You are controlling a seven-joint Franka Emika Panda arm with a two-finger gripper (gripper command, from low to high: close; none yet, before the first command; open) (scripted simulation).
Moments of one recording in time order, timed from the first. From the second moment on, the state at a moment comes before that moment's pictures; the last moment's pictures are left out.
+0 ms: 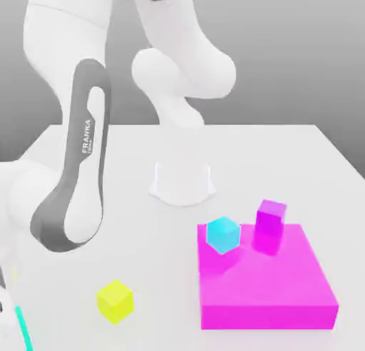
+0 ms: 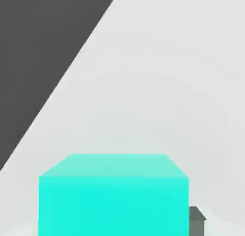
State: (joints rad) arm -0.37 0.55 -0.14 -2.16 0.18 2.70 1.12
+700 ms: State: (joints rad) arm -0.30 0.09 -0.05 -2.52 -0.04 2.62 0.52
